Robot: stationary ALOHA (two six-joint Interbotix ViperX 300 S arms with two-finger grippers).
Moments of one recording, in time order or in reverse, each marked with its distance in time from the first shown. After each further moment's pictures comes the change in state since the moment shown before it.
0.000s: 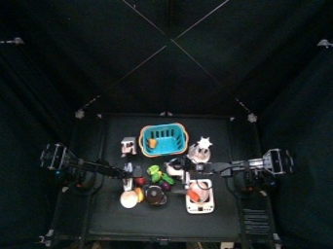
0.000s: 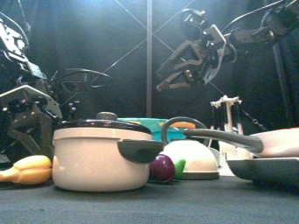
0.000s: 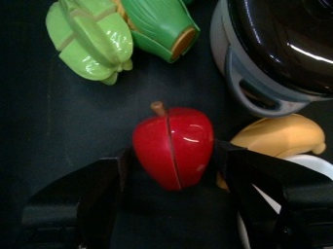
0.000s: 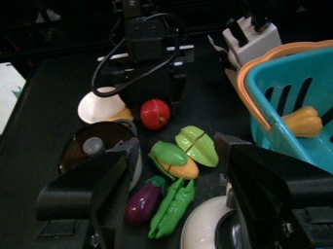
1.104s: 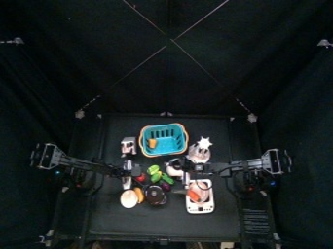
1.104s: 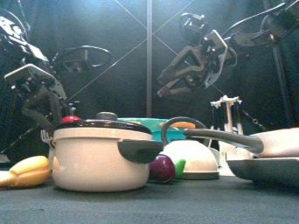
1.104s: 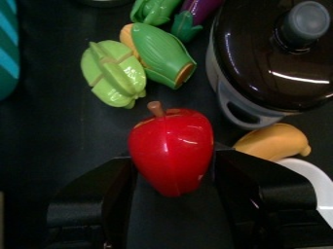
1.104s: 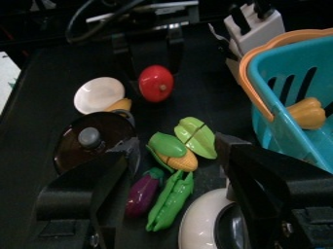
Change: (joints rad) left arm 0.020 -0.186 -0.023 0.077 0.140 0.006; right arm 0.000 0.017 0.009 -0.006 0.000 -0.003
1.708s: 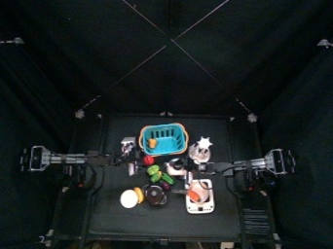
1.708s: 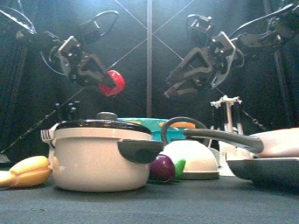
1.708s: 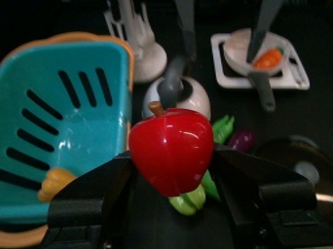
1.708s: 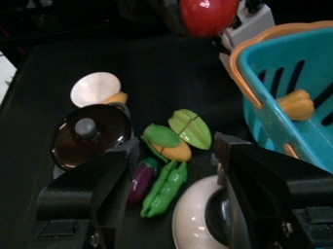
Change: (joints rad) left arm 0.244 -0.097 -0.101 0.097 -0.285 -0.011; right arm -0.018 -0.066 0.061 -0.003 0.008 -0.002
